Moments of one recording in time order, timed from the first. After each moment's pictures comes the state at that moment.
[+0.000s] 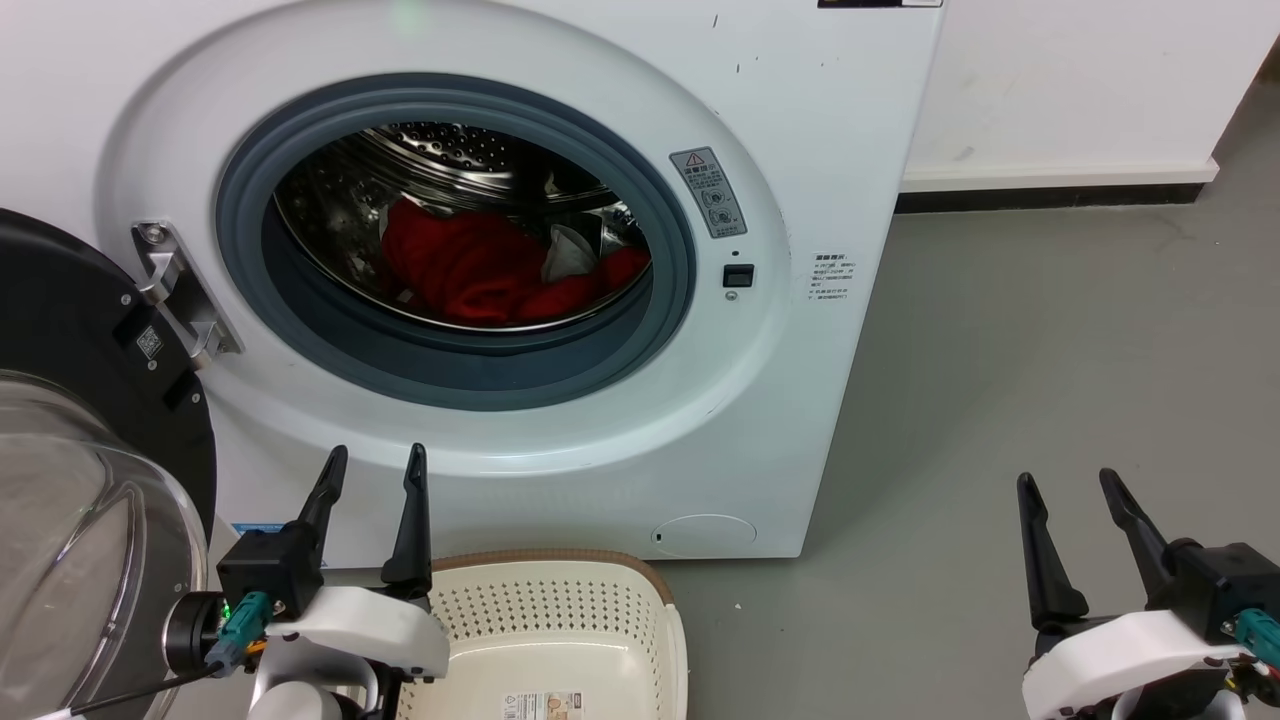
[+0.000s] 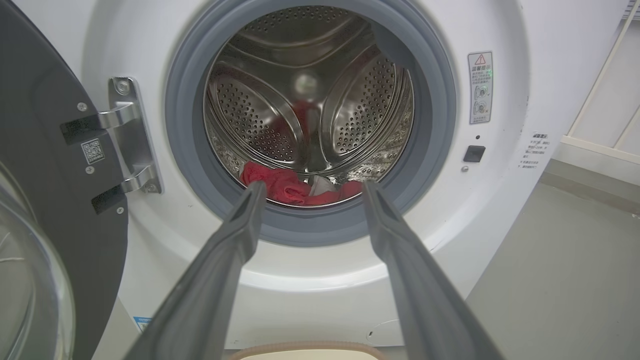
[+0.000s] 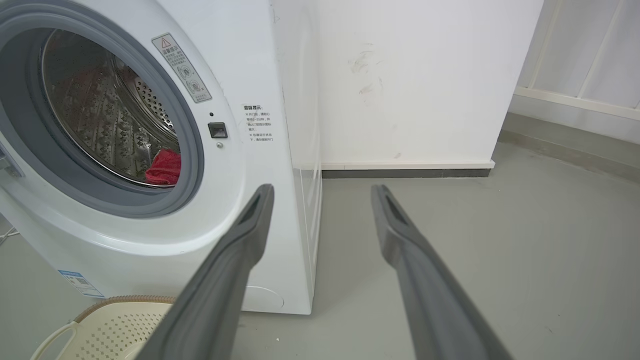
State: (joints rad) left arm -0.11 0.11 -0.04 0.21 -0.21 -0.07 -0.23; right arm 0.05 -0.05 -0.06 -0.04 0.09 0.13 -0.04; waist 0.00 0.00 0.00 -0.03
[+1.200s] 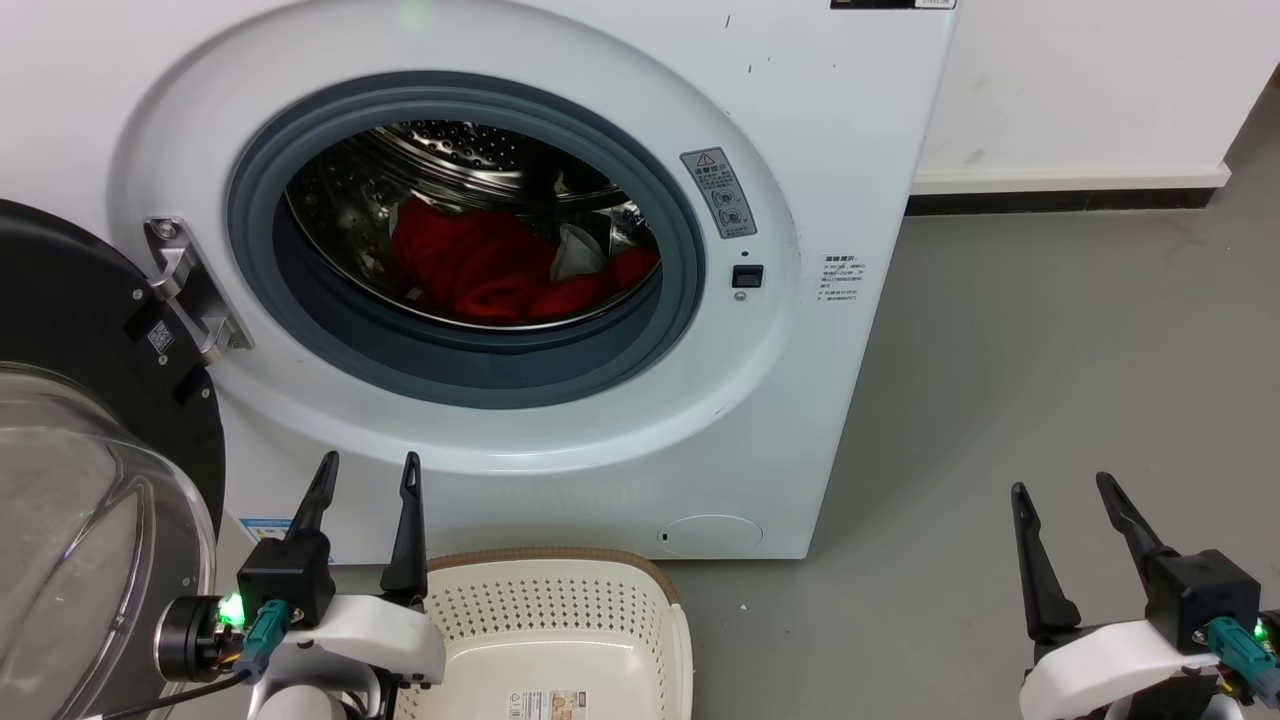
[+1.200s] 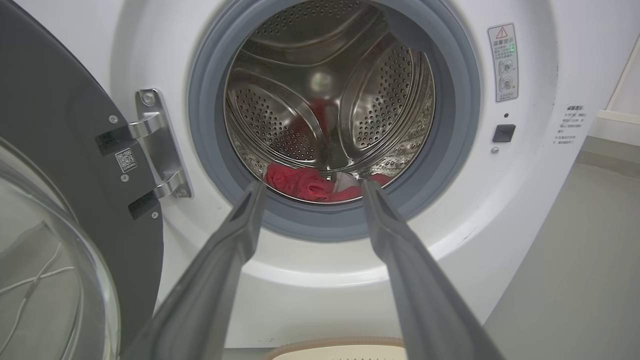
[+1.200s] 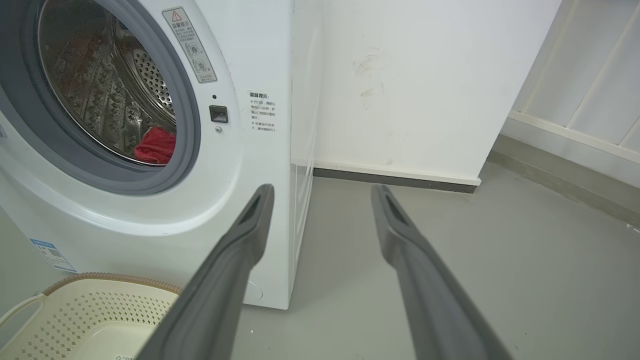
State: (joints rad) left arm -0.11 0.10 -0.01 0.26 -0.09 -0.03 -0.26; right arm 0.06 -0.05 -0.06 -0.04 -0.03 0.13 -0.05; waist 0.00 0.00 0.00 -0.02
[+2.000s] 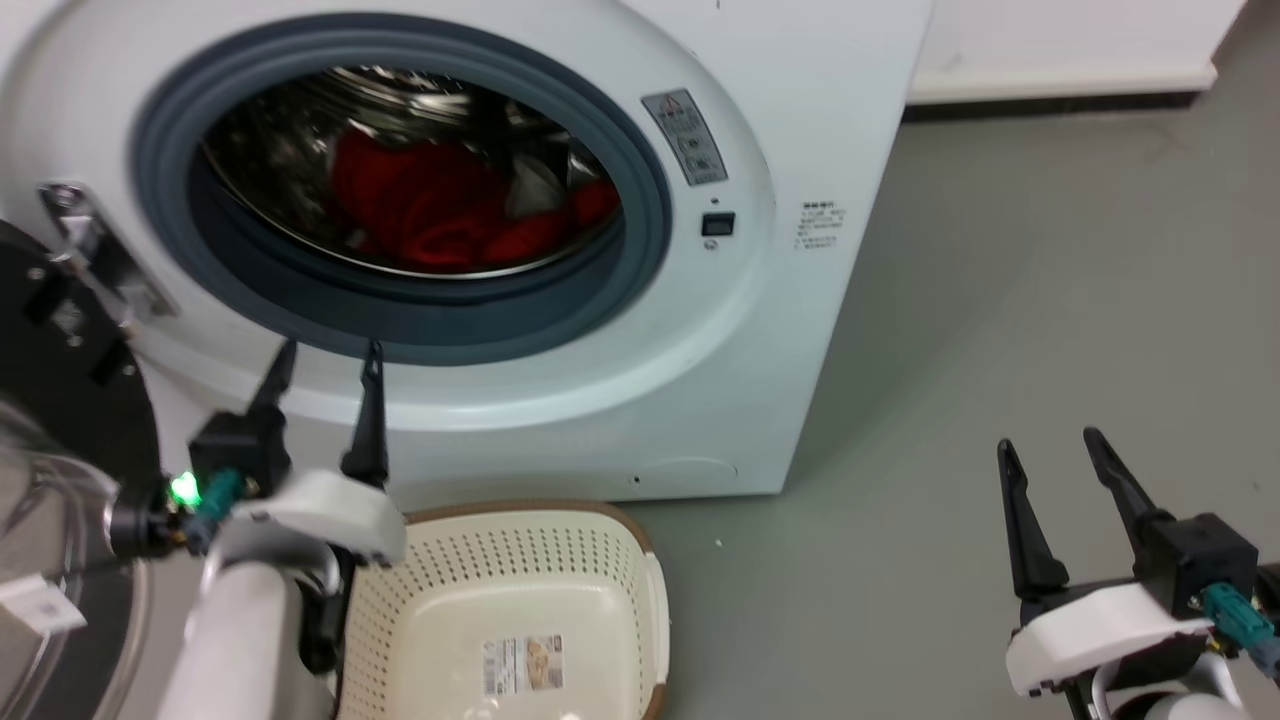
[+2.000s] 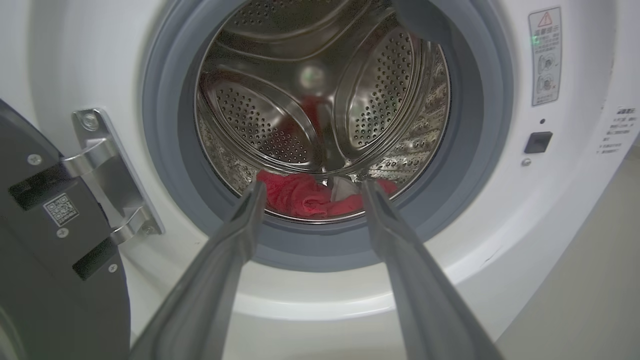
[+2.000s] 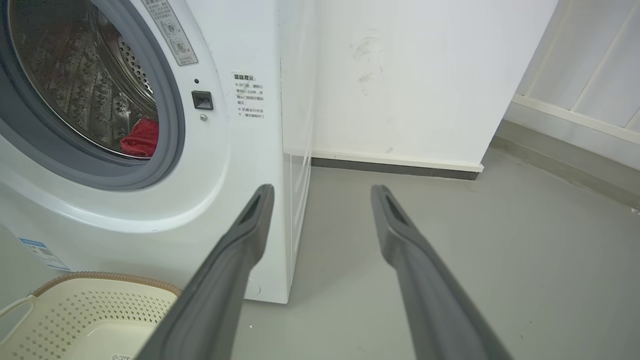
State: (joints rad) left arm -0.29 0.15 -0.01 0.33 -0.10 -0.05 -0.22; right arm 0.01 -0.05 -0.04 -0.03 -0.02 0.13 -0.07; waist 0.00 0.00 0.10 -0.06
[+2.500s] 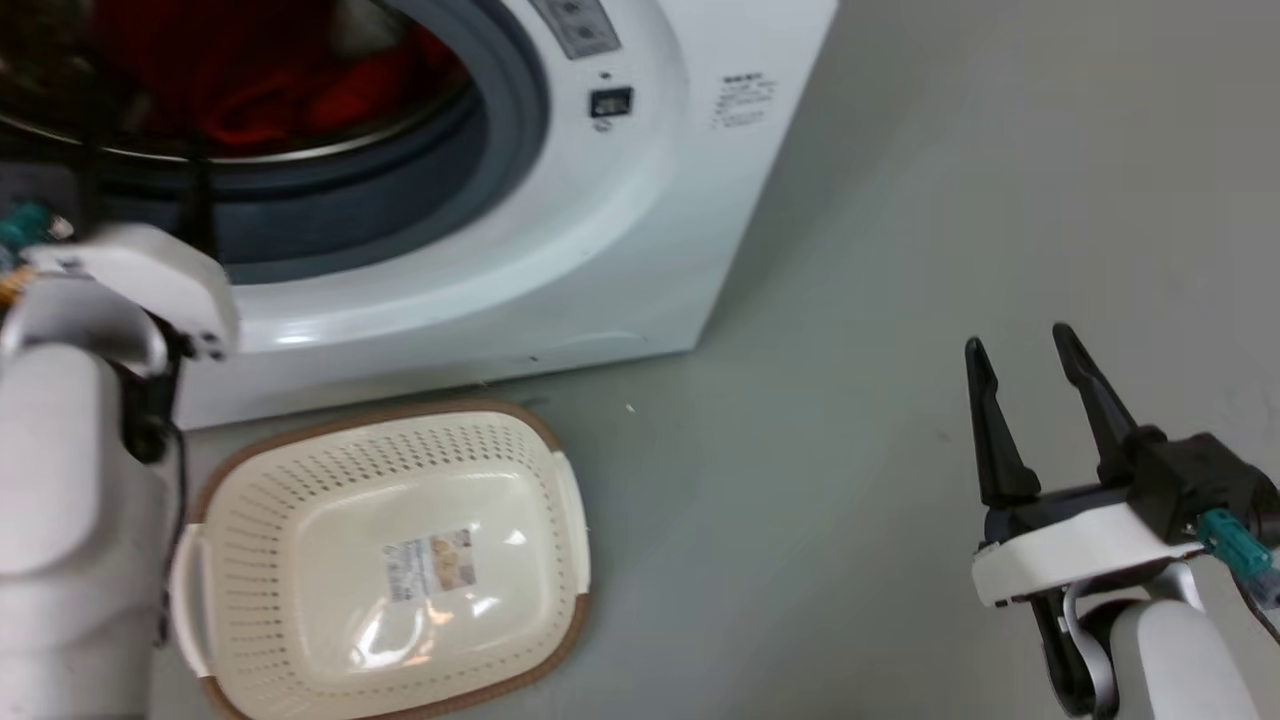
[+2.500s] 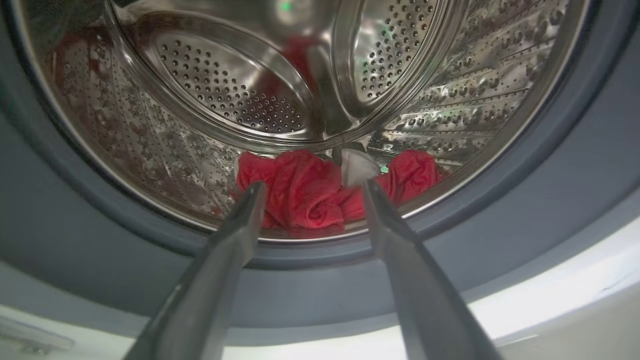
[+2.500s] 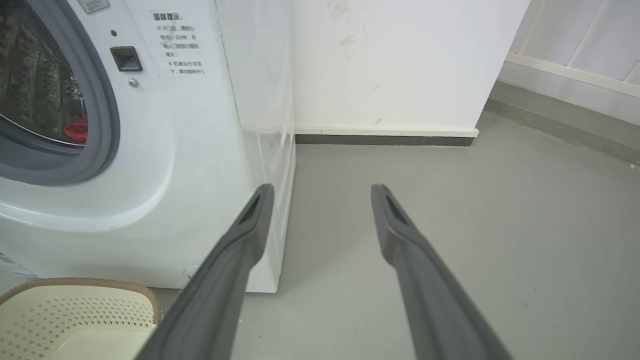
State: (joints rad) left arm -0.66 0.34 0.03 0.45 -0.10 -0.08 -0.01; right arm -0.15 -0.05 0.02 0.03 0.05 0.13 -0.15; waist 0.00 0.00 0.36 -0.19
